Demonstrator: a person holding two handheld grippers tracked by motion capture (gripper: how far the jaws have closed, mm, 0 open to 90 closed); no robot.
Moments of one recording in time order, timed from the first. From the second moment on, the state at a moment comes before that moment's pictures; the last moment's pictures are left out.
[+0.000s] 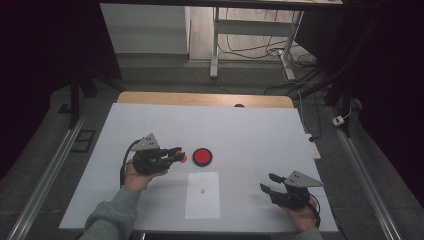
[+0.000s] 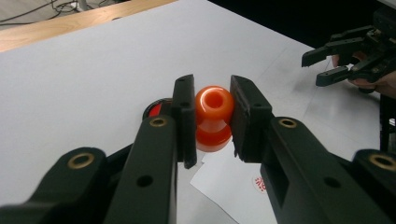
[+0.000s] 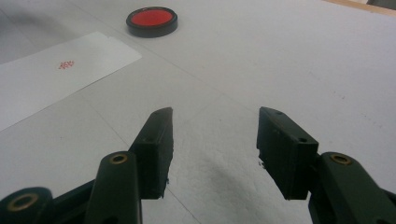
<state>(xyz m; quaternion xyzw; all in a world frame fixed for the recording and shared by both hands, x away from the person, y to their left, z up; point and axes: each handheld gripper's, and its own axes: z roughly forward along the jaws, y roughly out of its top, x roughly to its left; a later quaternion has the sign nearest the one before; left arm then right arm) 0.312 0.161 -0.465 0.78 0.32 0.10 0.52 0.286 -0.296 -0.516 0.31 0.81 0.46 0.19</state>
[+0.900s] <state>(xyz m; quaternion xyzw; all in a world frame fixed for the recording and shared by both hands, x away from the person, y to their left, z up) 0.337 0.160 -0.487 0.79 0.36 0.12 0.48 0.286 -0.296 -0.515 0.31 0.81 0.46 0.19</state>
